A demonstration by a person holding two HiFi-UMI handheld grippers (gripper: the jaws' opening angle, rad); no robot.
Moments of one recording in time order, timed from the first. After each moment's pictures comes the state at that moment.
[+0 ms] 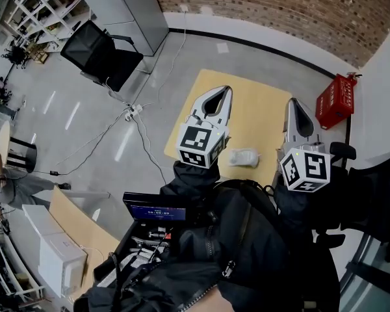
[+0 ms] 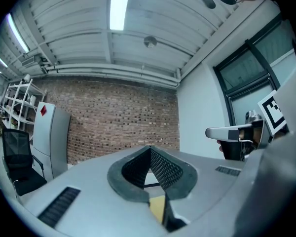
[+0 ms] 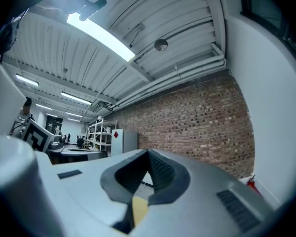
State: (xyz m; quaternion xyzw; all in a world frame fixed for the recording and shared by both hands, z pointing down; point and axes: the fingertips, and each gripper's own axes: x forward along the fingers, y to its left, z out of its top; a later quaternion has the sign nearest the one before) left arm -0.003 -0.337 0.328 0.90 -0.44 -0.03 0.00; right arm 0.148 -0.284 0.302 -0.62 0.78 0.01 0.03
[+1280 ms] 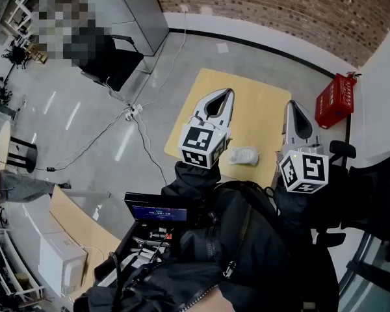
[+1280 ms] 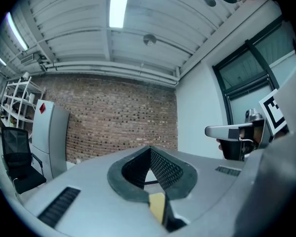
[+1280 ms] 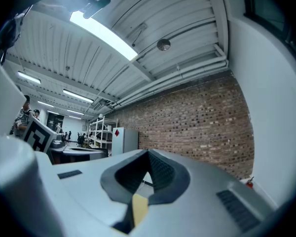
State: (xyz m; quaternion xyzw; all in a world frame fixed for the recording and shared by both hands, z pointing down) left arm 0.001 -0.333 0.340 0.90 -0.44 -0.02 0.01; right arm 0.144 -0.279 0.310 -0.62 0.78 0.02 0.02
